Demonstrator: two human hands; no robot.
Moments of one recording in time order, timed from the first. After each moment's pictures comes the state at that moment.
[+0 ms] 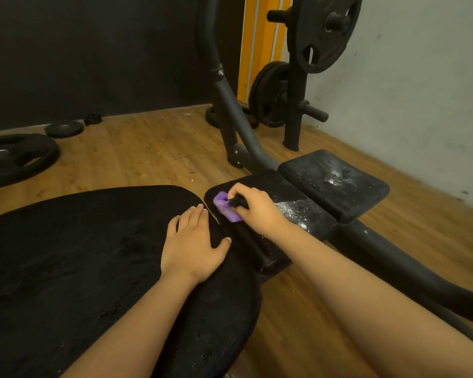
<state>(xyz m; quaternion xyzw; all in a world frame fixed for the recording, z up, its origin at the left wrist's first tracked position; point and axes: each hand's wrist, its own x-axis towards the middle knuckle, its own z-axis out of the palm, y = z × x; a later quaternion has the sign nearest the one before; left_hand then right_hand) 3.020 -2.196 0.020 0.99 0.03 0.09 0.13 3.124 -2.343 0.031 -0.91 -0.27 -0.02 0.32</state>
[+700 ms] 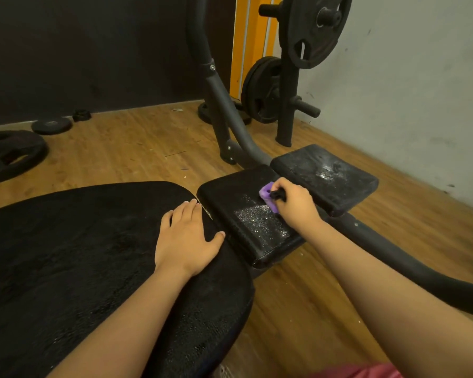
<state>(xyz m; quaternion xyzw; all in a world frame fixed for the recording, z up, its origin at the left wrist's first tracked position) 3.024 -2.195 0.016 0.99 0.03 0.09 0.11 3.125 -2.415 0.034 -0.95 -0.11 -0.09 0.28</state>
